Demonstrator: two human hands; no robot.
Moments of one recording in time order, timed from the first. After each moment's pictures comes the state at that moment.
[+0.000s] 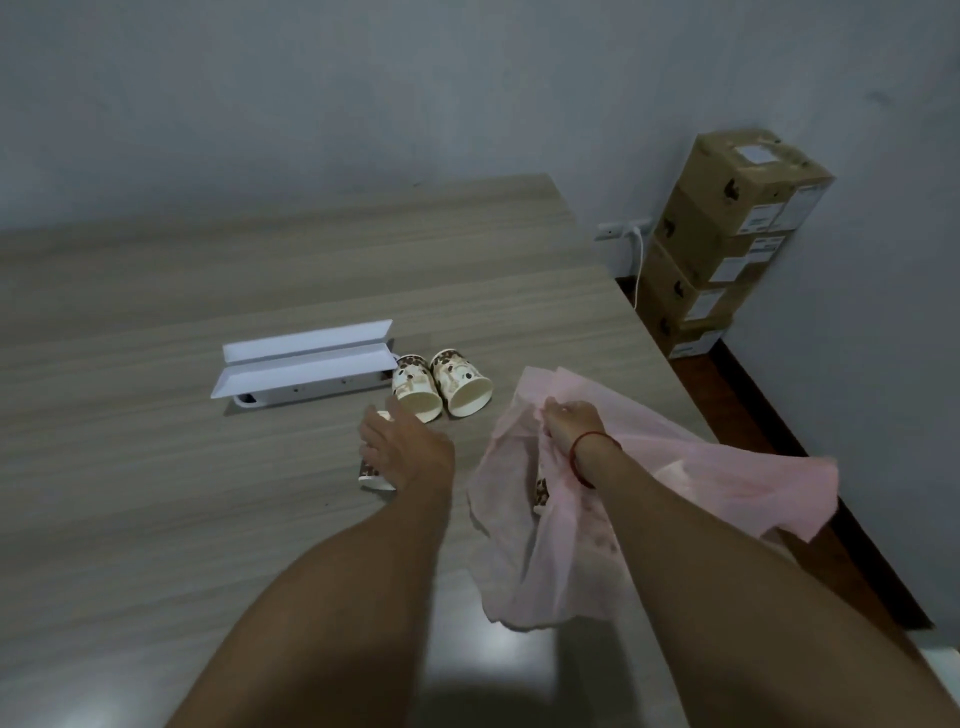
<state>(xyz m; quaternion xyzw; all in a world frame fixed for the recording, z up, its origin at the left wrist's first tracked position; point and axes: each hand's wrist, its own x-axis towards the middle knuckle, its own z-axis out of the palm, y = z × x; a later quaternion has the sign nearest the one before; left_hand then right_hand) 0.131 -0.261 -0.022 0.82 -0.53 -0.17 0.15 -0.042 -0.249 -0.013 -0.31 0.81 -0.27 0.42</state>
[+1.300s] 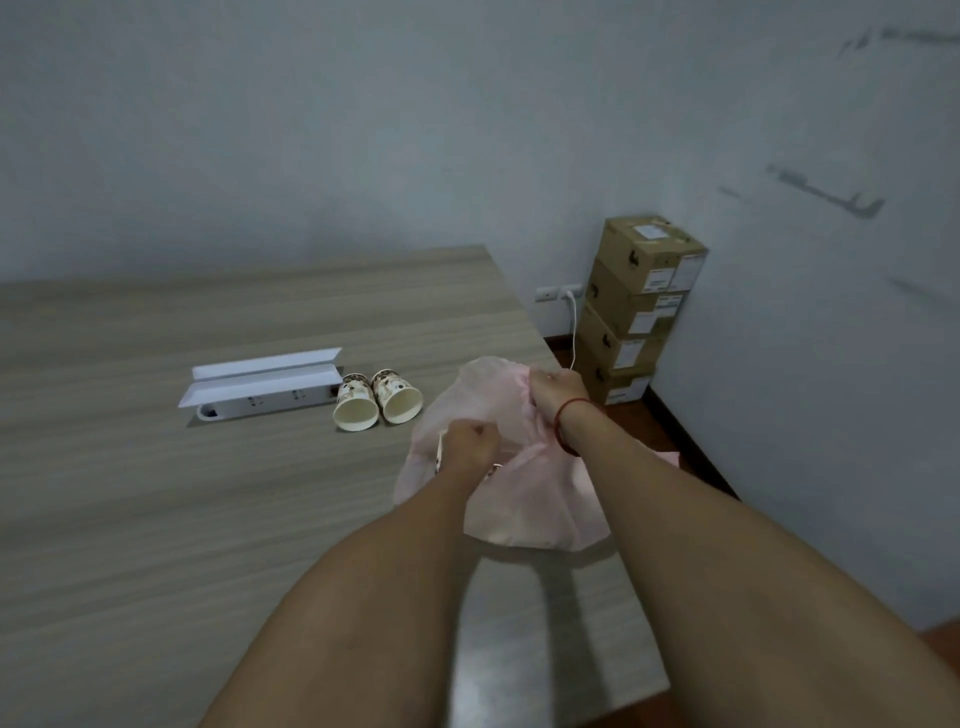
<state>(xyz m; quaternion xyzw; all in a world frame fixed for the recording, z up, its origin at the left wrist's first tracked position) 0.017 -0.138 0.046 0.62 -0.55 -0.48 0.29 -0.103 -0.147 0.096 -0.31 0.76 -0.42 0.39</state>
